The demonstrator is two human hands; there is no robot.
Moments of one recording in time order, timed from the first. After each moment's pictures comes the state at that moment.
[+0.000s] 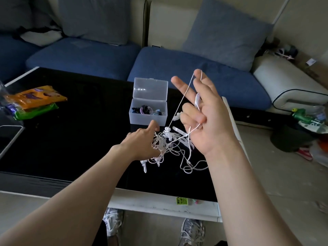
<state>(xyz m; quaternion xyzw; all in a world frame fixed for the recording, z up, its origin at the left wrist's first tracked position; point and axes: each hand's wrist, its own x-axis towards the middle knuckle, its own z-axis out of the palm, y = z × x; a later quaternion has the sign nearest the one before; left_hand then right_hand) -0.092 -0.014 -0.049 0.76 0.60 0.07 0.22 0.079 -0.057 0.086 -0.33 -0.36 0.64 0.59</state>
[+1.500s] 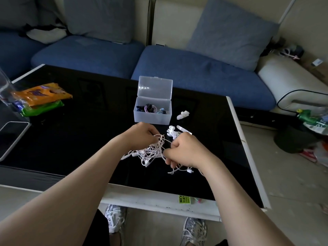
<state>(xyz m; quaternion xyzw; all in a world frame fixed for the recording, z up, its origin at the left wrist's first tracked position) -0.113 -0.008 -0.037 0.66 0.61 0.16 0.40 0.075 -0.058 0.003 -0.63 -0.68 0.37 0.07</state>
